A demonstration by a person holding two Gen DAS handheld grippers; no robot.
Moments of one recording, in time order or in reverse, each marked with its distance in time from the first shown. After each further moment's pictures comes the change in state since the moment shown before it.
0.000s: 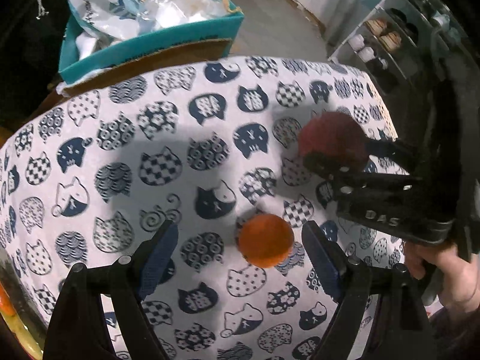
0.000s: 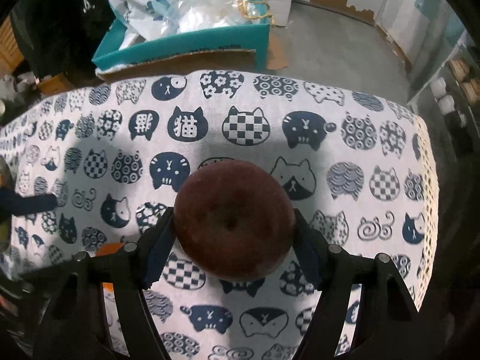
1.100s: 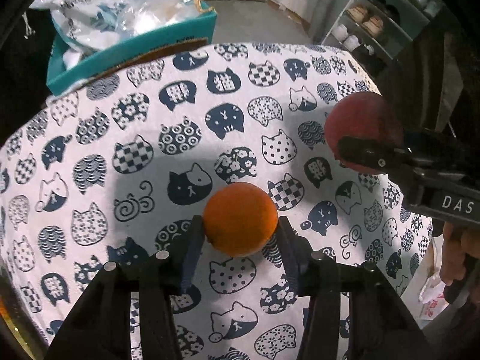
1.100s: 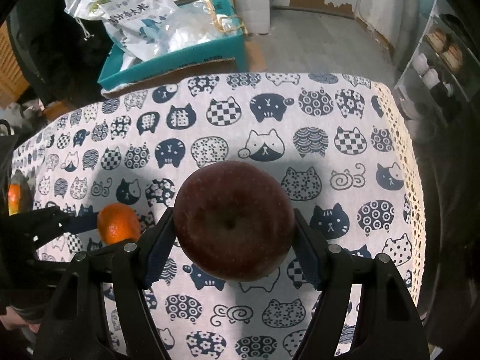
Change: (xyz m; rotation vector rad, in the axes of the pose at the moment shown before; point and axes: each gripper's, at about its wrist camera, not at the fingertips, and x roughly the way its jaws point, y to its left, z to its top) left arm 0.011 -0.024 -0.029 0.100 -0.070 0.029; right arm -0.041 -0.017 -0.035 0.089 -0.068 0.029
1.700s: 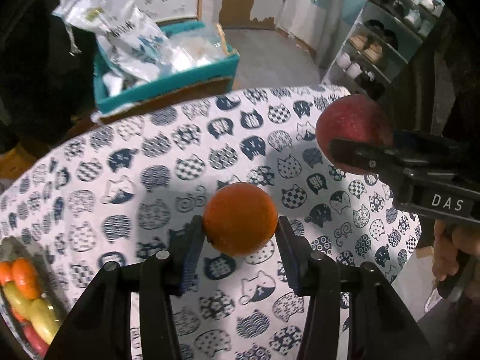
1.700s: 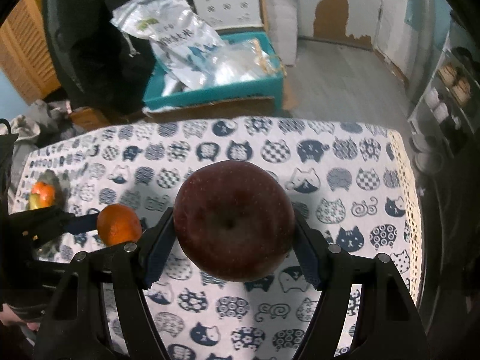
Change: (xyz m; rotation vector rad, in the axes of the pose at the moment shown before) left arm -0.089 0.024 -0.019 -0.021 -0.136 0.054; right arm -0.055 0.059 0.009 -0.085 -0.125 0.075
